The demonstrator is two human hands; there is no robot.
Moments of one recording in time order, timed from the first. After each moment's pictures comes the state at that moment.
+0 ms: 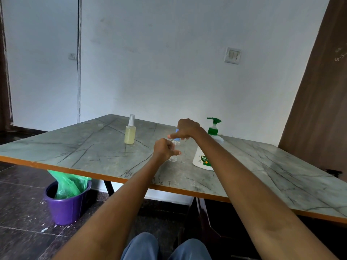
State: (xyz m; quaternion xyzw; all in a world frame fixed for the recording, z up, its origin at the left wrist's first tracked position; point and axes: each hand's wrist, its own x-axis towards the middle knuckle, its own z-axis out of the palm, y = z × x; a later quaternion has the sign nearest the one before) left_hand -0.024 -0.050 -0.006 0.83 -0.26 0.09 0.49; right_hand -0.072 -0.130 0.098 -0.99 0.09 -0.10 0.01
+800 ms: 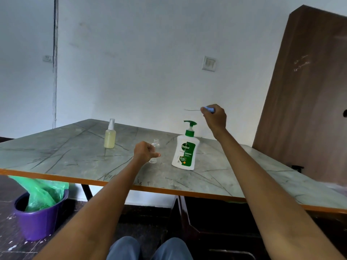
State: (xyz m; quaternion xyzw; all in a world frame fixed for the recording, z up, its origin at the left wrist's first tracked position) left_hand -0.030 -0.047 -0.005 0.83 -0.25 0.10 0.48; right_hand -0.154 -0.226 0.128 -0.77 0.13 -0.50 0.37
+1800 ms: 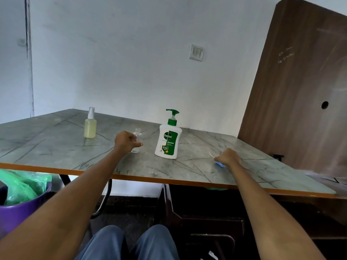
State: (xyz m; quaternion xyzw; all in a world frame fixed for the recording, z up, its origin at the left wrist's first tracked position) left_hand -0.042 -0.051 -0.007 0.82 -0.24 0.14 0.50; right_hand -0.231 -0.355 0.006 -0.87 0.42 -0.20 0.18
